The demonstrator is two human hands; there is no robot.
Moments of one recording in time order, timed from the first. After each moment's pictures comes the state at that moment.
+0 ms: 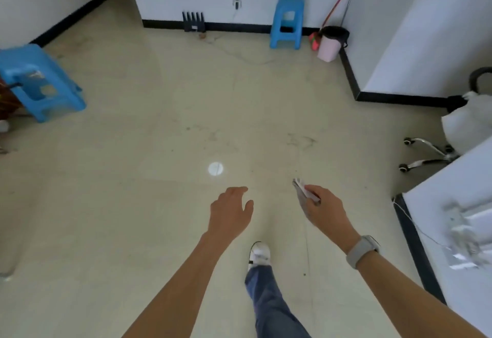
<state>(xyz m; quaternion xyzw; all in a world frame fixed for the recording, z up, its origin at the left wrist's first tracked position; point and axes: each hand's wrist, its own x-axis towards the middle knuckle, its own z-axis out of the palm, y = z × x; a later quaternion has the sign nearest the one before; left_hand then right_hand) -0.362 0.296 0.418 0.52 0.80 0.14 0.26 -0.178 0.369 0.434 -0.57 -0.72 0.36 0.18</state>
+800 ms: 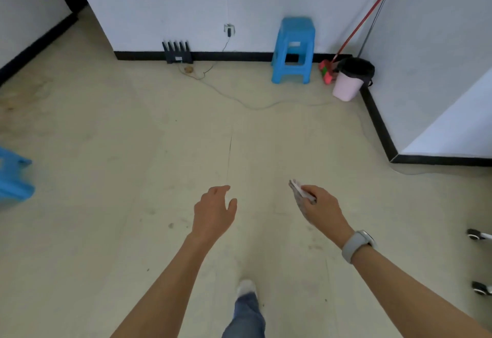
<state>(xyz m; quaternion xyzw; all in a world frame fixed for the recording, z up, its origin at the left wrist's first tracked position) -0.717 1.017 0.421 0.50 0.82 0.13 0.24 -0.507 1.101 0.416 -0.58 -0.72 0.34 0.18</state>
